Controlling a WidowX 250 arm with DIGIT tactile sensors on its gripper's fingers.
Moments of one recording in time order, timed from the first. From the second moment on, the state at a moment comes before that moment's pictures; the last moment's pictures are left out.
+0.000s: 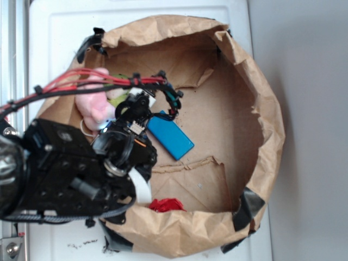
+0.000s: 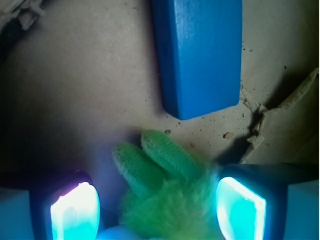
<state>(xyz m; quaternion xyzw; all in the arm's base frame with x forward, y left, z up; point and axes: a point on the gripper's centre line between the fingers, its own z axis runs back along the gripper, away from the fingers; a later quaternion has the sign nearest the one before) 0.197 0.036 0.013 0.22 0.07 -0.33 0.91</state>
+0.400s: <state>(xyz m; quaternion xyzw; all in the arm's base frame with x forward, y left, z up) 0.193 0.032 0.028 0.18 0.05 -0.31 0.93</state>
